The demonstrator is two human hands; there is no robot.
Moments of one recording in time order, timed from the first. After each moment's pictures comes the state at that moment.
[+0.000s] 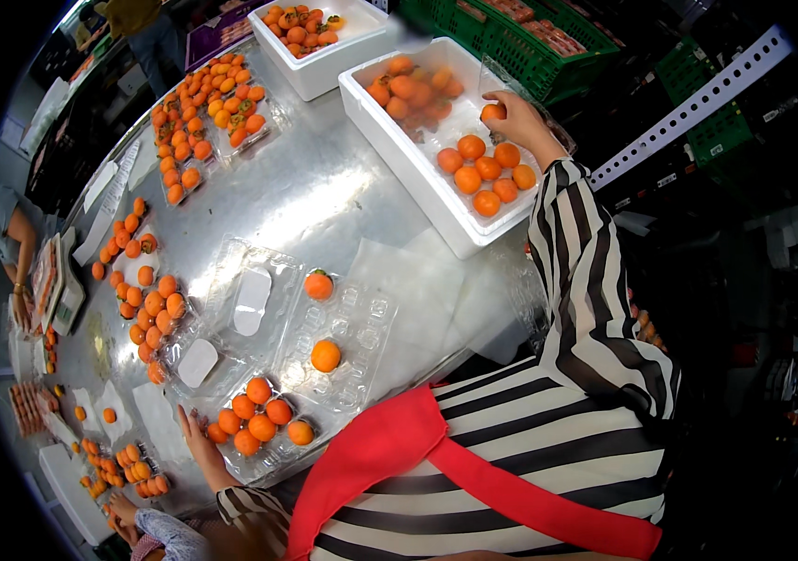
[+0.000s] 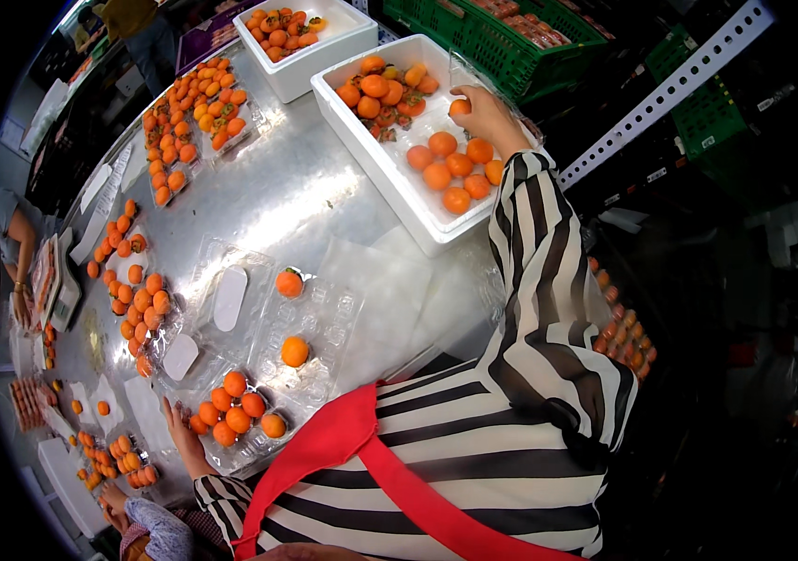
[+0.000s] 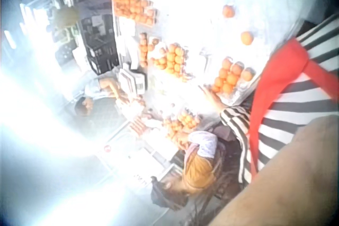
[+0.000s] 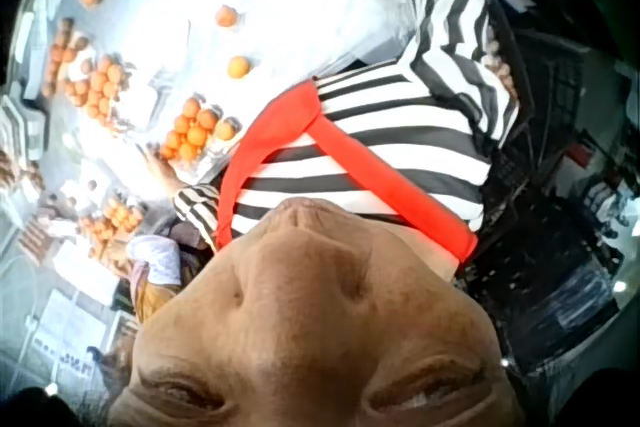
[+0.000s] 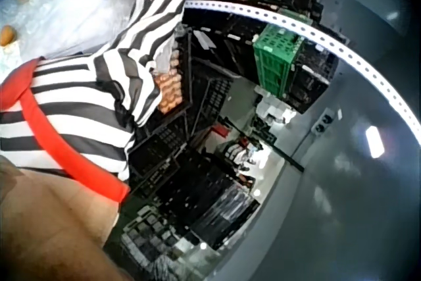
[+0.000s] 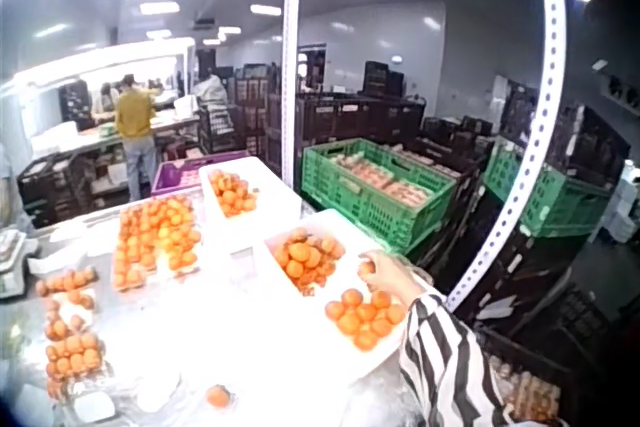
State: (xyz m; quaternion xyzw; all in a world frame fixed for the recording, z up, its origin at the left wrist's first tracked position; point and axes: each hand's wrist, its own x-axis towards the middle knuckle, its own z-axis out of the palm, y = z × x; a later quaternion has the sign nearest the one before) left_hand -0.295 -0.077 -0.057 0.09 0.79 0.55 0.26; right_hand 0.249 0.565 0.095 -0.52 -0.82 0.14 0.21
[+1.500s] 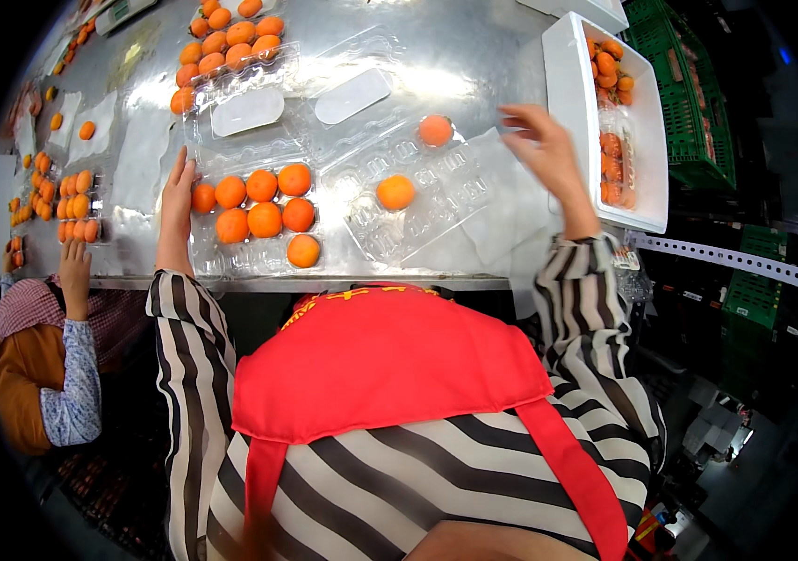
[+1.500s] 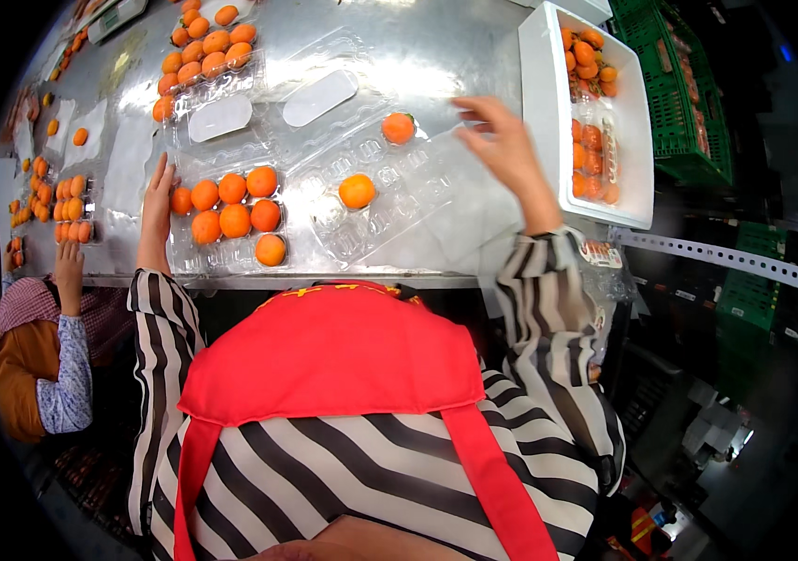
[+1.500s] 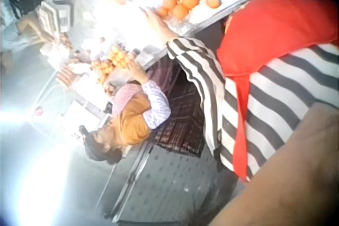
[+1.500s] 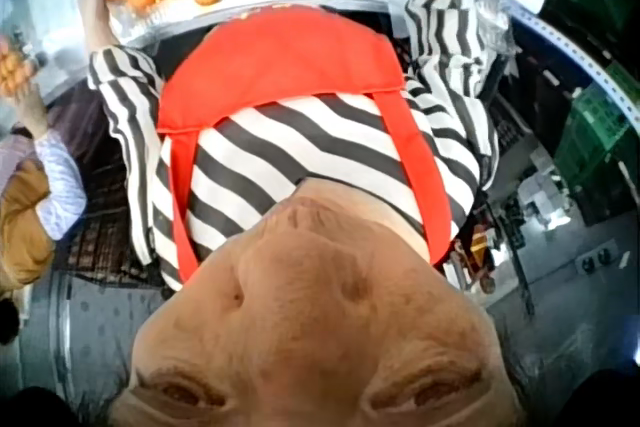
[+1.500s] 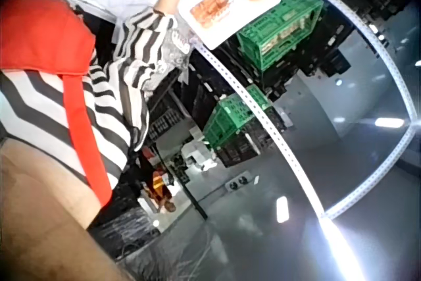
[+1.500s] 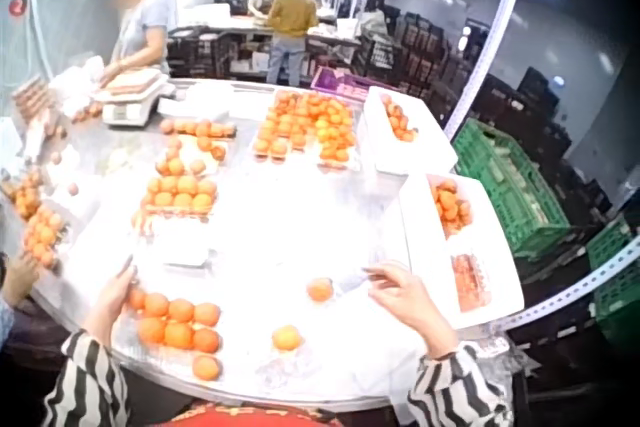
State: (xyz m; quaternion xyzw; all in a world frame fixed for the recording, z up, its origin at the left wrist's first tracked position) left_hand -0.289 -0.061 -0.051 0.04 0.78 0.57 0.26; right_hand 0.078 0.351 0.078 -0.22 -0.88 0.40 0.13
